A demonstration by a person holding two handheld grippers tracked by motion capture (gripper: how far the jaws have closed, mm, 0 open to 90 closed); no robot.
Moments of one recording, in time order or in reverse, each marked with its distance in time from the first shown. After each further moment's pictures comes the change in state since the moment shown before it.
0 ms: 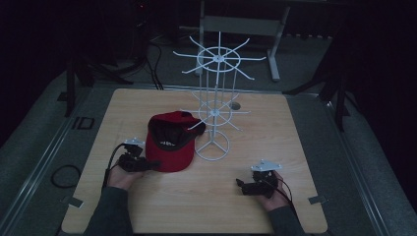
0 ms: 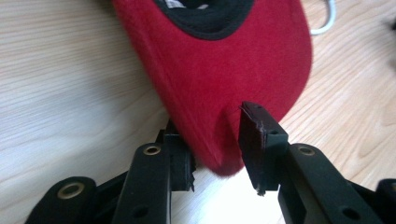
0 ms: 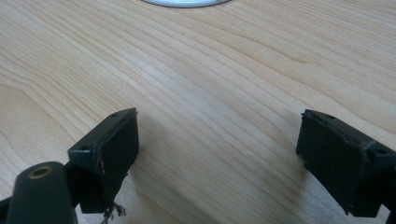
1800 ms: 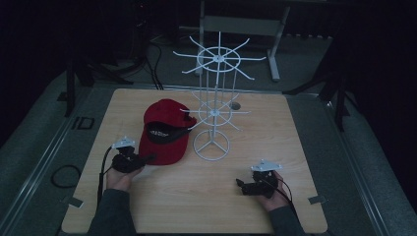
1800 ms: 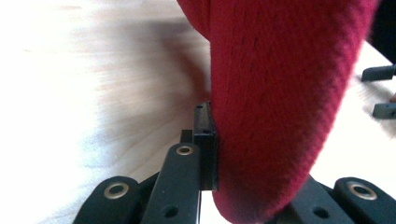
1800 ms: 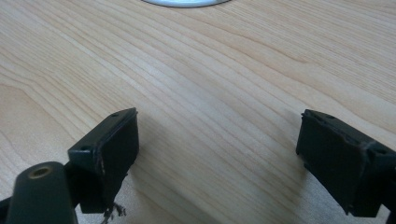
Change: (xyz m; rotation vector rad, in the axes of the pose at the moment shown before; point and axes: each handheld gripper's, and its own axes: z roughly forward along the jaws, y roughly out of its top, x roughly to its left) left arm 0.002 -0.010 -0.021 -0.238 0.019 0.003; right arm 0.000 0.000 0.000 0.001 0.000 -0.002
